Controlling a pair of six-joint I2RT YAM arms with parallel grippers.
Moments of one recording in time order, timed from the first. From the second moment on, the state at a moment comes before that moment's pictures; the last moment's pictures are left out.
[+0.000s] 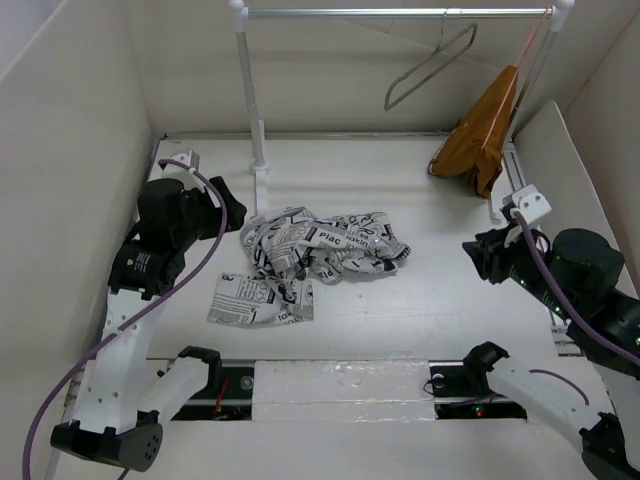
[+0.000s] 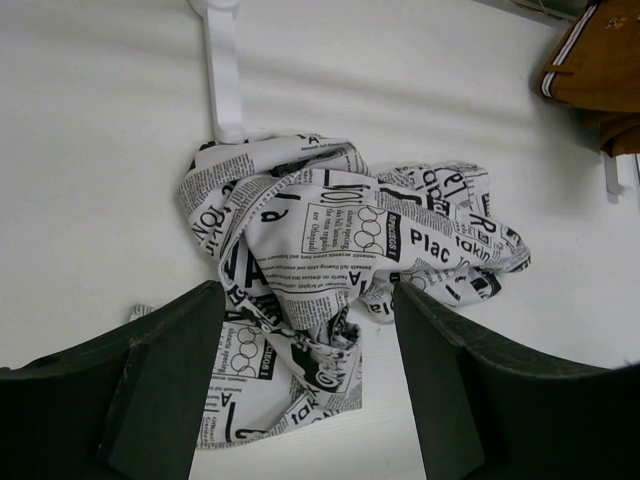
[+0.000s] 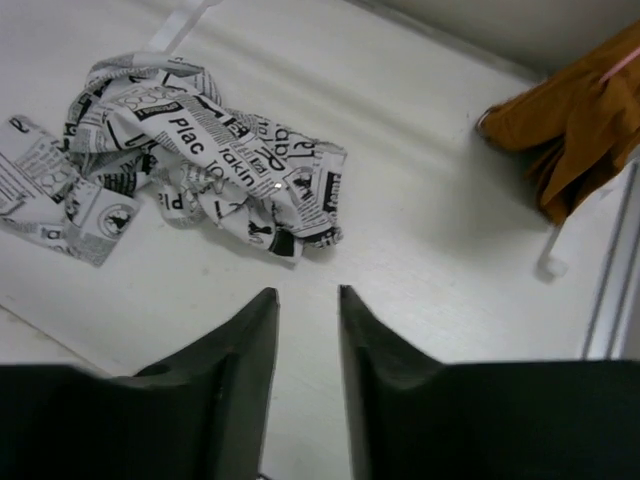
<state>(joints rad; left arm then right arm) -0.20 0.90 1.20 -0.77 0.05 -0.40 0.57 0.68 1.38 -1.00 0.11 -0.04</state>
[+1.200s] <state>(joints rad) -0.46 0.93 0.63 -0.45 -0.17 -0.78 0.21 1.35 0.77 -0.17 -0.35 -0.10</state>
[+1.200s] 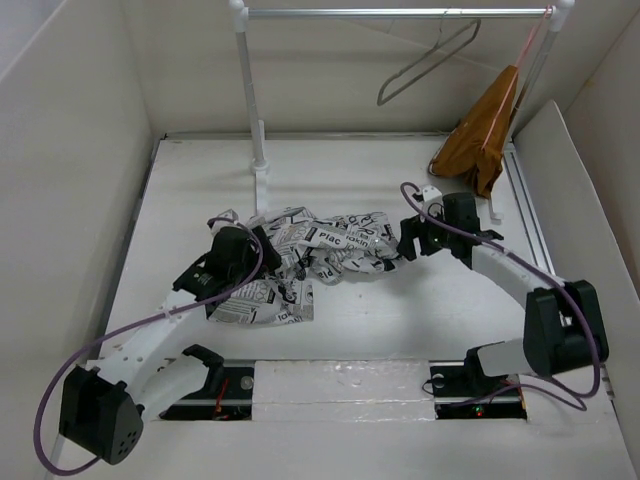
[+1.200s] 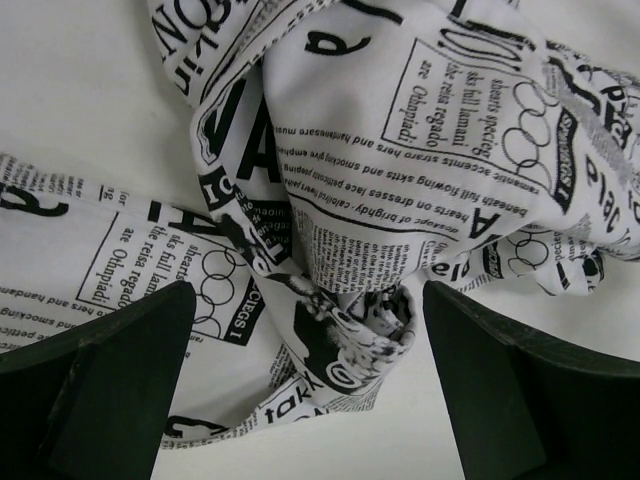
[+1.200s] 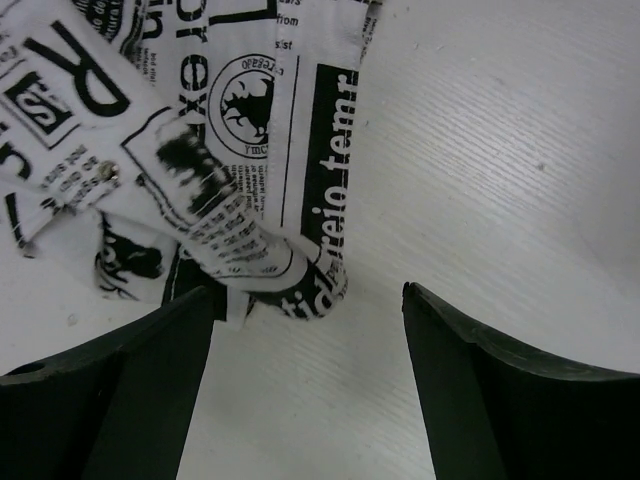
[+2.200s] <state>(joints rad) -0.45 0.85 1.10 -0.55 -0.35 -0.69 0.47 0.81 1.42 -0.74 -0.23 -0.04</state>
